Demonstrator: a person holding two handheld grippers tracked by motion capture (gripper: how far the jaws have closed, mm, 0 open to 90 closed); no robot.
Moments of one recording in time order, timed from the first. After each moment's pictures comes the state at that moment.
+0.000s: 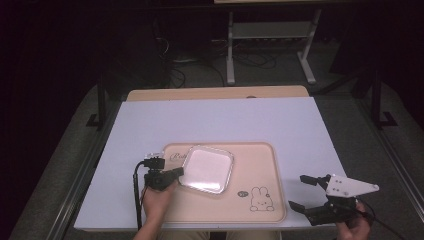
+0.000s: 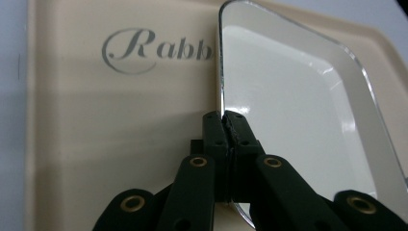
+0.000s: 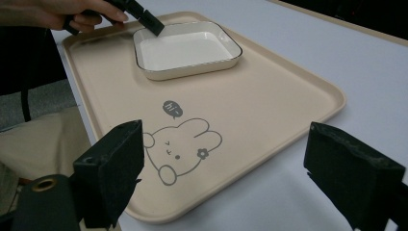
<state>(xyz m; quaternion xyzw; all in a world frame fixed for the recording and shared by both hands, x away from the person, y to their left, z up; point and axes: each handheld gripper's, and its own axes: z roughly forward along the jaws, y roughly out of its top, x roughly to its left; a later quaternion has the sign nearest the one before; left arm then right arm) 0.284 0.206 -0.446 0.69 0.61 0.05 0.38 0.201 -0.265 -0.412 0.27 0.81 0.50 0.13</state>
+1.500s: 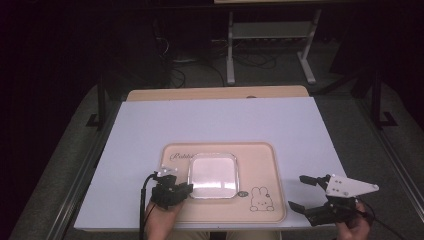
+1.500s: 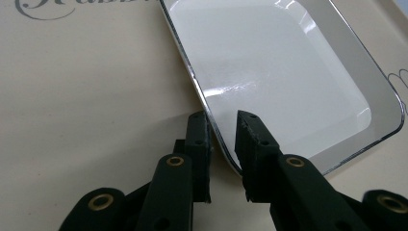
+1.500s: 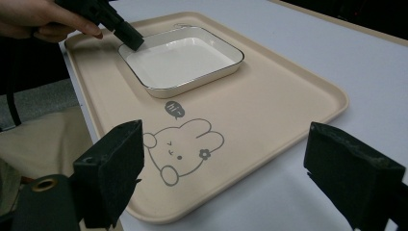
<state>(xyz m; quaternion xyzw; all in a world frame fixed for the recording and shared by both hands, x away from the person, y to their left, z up) 0.239 0.179 -0.440 0.75 0.55 0.07 0.36 0.201 -0.265 -0.411 0.27 0.81 0.50 0.13</state>
